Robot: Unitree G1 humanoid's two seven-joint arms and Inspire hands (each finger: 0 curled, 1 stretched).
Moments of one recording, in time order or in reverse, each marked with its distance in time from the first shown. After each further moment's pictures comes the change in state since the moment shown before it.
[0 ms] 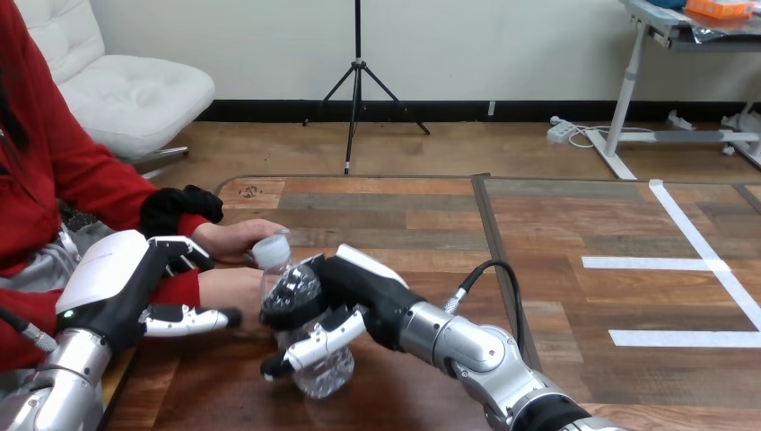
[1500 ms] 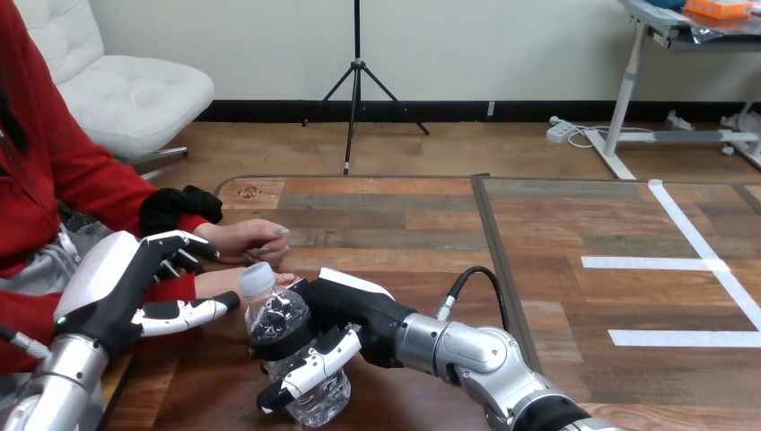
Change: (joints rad) left arm 0.048 -0.006 0.101 -0.030 -0.145 -0.068 -0.174; right arm -0.001 0.000 -0.003 0.007 0.021 -0.004 0.148
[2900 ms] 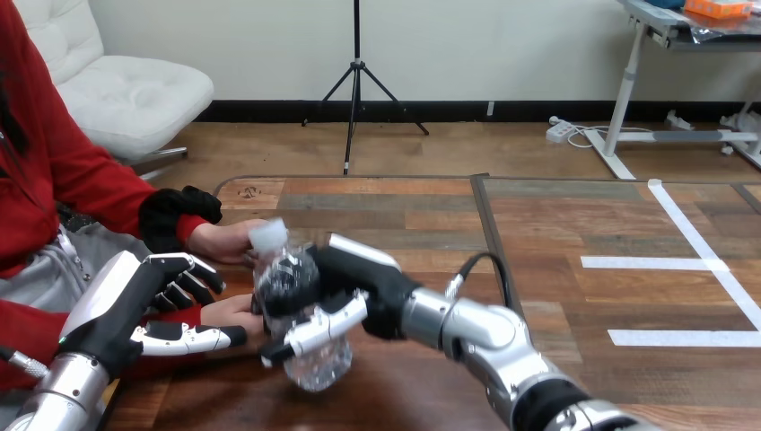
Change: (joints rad) left arm 0.060 -0.019 0.050 -0.013 -0.064 -0.039 -0.108; right arm -0.069 -0.010 -0.066 0.000 0.096 0.014 0.027
